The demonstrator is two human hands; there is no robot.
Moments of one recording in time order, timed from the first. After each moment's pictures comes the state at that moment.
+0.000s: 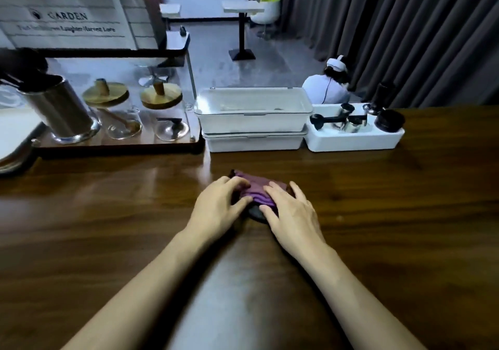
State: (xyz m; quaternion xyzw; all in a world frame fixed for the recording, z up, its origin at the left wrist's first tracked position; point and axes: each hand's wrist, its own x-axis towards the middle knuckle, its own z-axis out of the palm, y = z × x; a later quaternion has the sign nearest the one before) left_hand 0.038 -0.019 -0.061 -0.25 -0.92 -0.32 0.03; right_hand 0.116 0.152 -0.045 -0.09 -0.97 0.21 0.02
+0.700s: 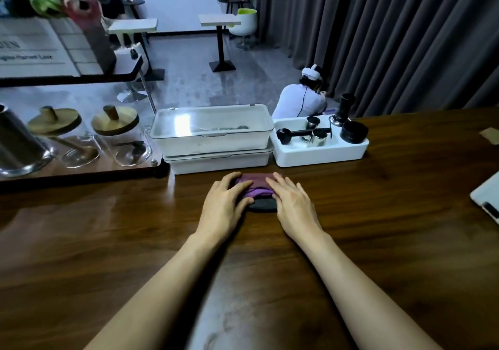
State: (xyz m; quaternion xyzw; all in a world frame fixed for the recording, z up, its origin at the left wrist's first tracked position) left_hand -0.006 0.074 -0.086 -0.30 -0.91 -0.28 0.10; right_hand 0.066 0.256 -0.070 -0.08 -0.97 0.23 0.09
